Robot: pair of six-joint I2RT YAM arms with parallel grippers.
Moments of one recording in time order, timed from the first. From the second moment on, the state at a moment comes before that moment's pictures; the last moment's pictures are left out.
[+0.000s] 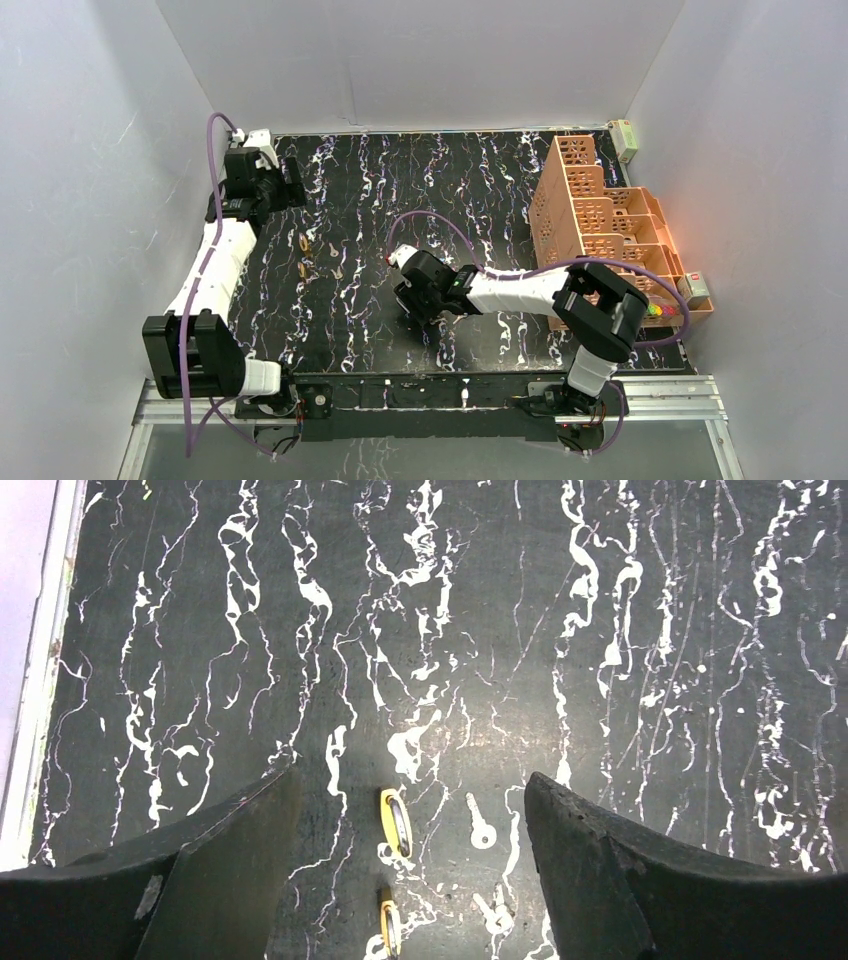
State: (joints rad) left arm 0.02 1.35 1.13 -0.38 -0.01 -0.11; right arm 1.09 1.70 0.95 -0.22 0.09 0.21
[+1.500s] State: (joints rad) left arm -0.22 1.42 1.35 -0.23 1.50 -0.24; right arm 0.65 1.48 1.32 -0.07 -1.03 0.43
